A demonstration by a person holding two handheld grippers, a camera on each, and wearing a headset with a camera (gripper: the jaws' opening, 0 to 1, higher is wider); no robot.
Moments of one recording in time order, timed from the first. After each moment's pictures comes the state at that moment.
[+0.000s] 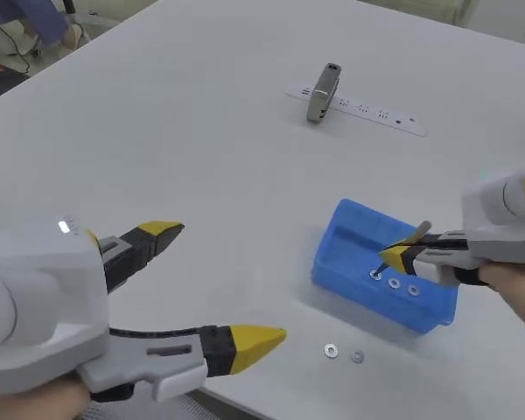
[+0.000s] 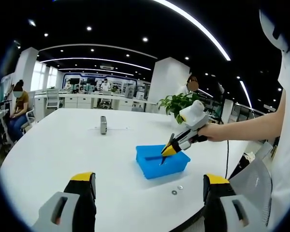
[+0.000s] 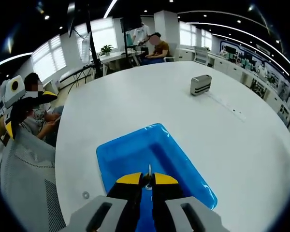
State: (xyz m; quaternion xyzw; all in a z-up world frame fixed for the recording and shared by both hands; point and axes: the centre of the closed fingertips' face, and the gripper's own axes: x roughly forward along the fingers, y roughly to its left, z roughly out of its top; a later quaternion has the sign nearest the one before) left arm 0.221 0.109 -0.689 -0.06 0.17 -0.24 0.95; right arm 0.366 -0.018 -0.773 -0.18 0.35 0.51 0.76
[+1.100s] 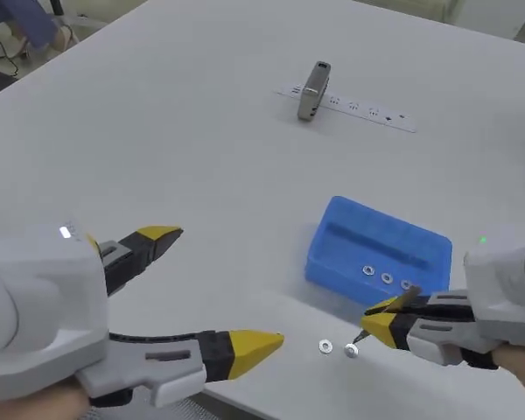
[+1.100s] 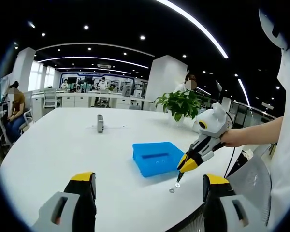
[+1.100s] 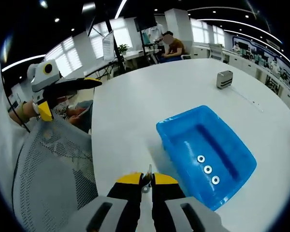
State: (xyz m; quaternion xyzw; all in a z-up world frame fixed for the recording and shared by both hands) left arm 0.219 0.101 -0.692 -0.05 0.18 -0.25 0.95; right arm 0.266 -0.020 -0.780 -0.15 0.38 0.57 0.71
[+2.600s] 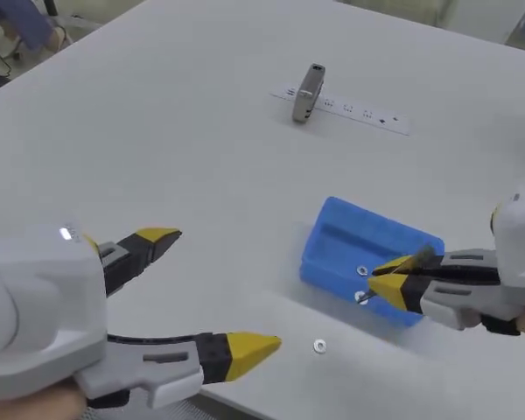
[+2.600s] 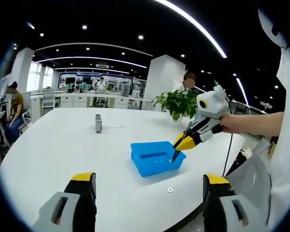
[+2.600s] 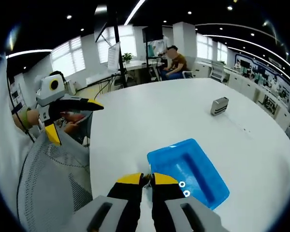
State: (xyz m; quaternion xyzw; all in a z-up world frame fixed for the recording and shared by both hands) left arm 0.218 0.098 -0.693 -0.05 0.18 -0.26 0.95; right arm 0.303 -0.014 -0.719 -0.17 0.30 0.57 0.74
